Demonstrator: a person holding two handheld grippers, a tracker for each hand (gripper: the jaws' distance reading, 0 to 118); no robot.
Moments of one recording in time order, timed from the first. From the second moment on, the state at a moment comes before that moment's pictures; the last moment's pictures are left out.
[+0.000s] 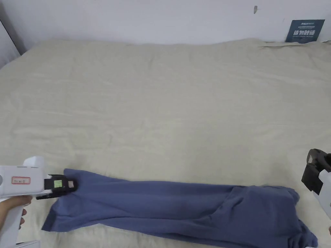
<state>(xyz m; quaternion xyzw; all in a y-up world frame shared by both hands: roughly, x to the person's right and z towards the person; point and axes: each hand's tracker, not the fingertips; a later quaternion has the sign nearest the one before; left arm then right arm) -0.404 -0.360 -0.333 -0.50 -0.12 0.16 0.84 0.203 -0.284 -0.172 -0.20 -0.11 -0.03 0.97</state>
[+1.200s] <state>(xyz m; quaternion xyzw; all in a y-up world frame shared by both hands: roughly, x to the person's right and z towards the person) -0.090 -0.396 -0.331 -0.57 -0.23 0.07 0.79 0.241 -0.282 -0.136 -0.19 -0.12 -0.04 0.97</state>
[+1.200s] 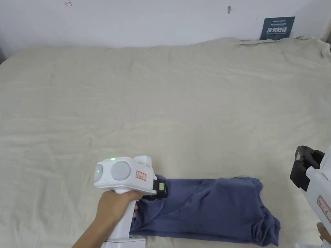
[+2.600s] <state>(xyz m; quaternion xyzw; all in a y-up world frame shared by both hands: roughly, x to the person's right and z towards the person) -0.181 -0.423 -0.272 -0.41 -0.14 0.04 0.90 0.243 -0.278 -0.135 -0.19 -0.12 -0.04 0.97</state>
